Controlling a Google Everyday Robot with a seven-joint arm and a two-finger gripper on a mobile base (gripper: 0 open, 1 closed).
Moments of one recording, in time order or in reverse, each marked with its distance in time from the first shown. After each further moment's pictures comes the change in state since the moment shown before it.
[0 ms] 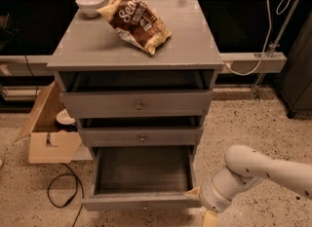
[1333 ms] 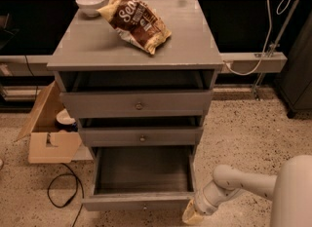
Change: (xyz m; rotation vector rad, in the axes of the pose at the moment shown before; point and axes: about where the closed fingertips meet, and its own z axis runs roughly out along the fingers) arm 0.113 -0.130 0.120 0.059 0.020 -0.062
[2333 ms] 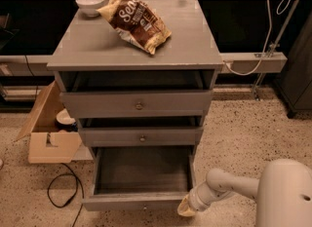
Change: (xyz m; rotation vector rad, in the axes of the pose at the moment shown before) arm 0.023 -0.068 0.046 0.134 0.007 -0.065
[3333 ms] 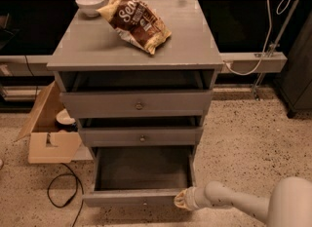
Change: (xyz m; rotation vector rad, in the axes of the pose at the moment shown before) arm 0.008 -0.065 0.026 0.361 -0.016 -0.190
